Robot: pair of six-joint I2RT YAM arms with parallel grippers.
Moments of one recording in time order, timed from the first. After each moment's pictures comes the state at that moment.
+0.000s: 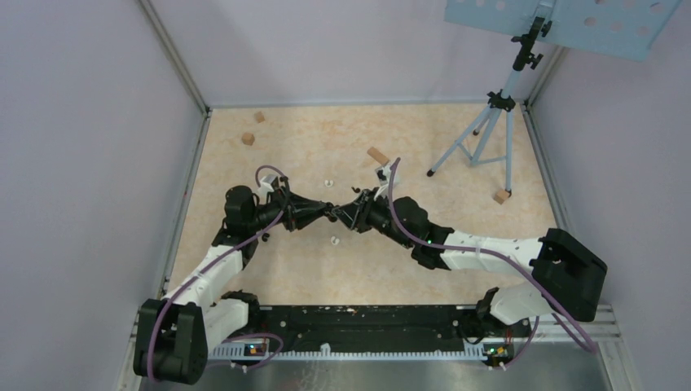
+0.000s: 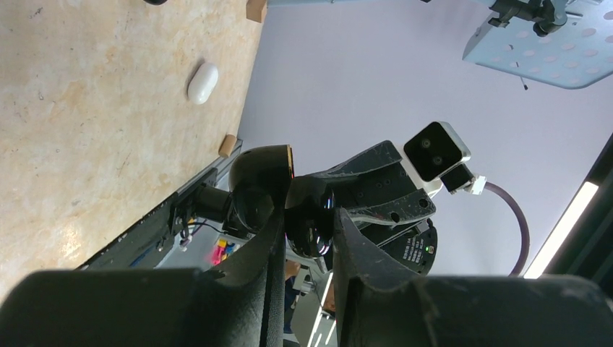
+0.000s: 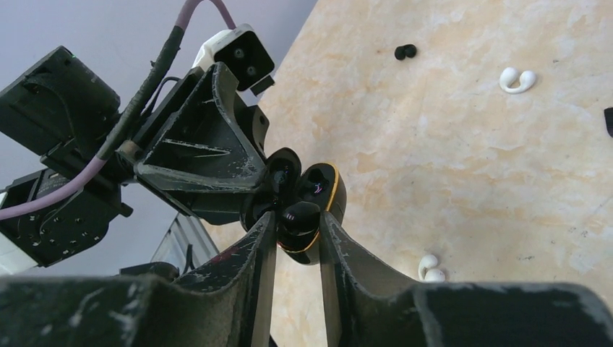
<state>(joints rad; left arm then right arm) -0.14 1.01 0.40 0.36 0.90 -1.59 1.03 1.36 0.68 0.58 0.13 0.74</state>
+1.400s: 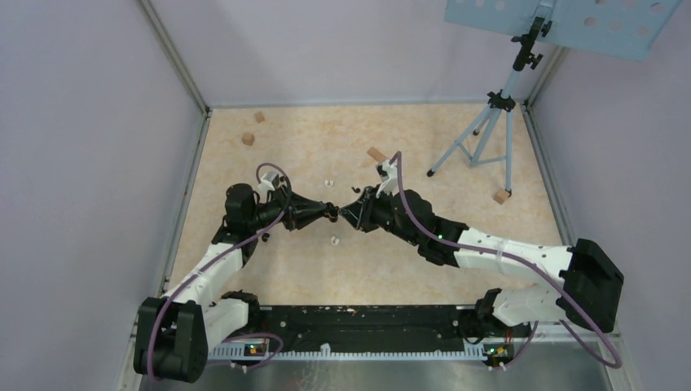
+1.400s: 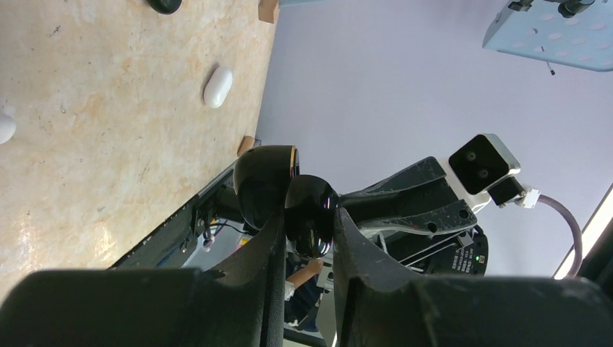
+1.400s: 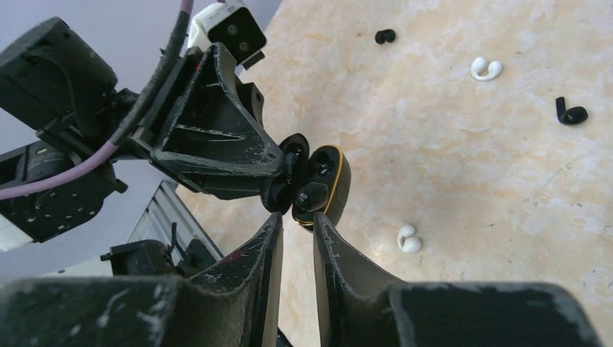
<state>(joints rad) -0.14 1.03 0.43 0.31 0.91 -1.48 1.04 1.24 0.79 0.25 0.16 0.68</state>
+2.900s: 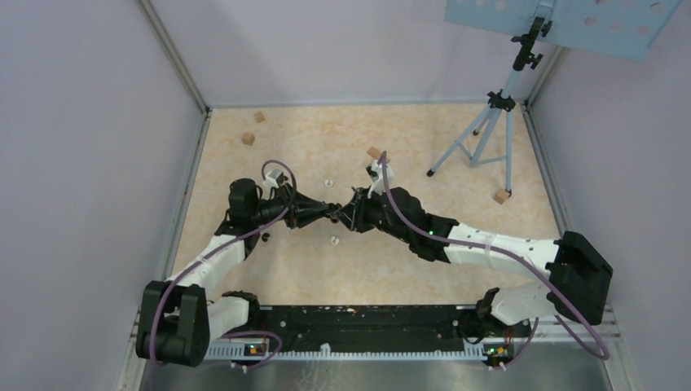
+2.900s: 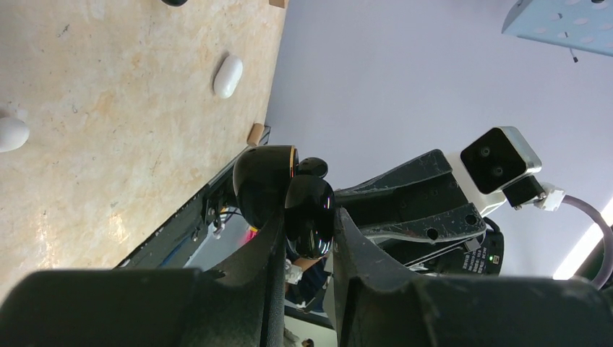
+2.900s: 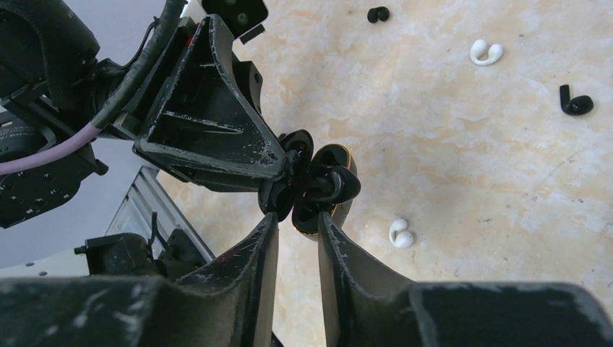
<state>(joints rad) -0.14 1.12 0.46 0.31 0.96 -1.43 1.04 1.33 0.83 0.22 0.14 0.66</state>
